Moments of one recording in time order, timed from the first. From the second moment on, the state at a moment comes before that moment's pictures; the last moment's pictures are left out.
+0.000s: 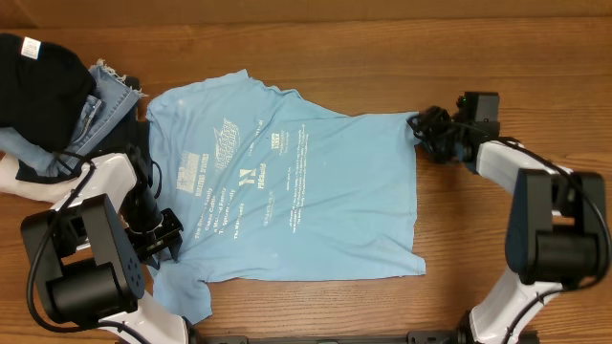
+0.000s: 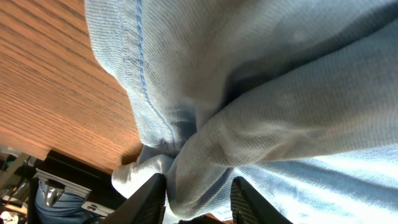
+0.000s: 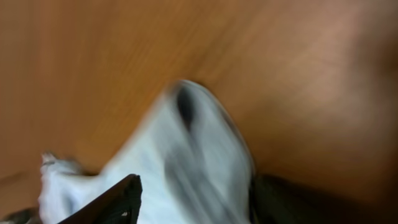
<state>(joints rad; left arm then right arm) 0.28 1.85 1.05 -1.26 -0.09 -0.39 -0.06 1.97 1.06 0.00 -0.44 0.85</state>
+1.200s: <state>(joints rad) 0.28 1.85 1.05 -1.24 -0.06 -0.38 -0.06 2.08 1.19 0.05 -0.58 0.59</state>
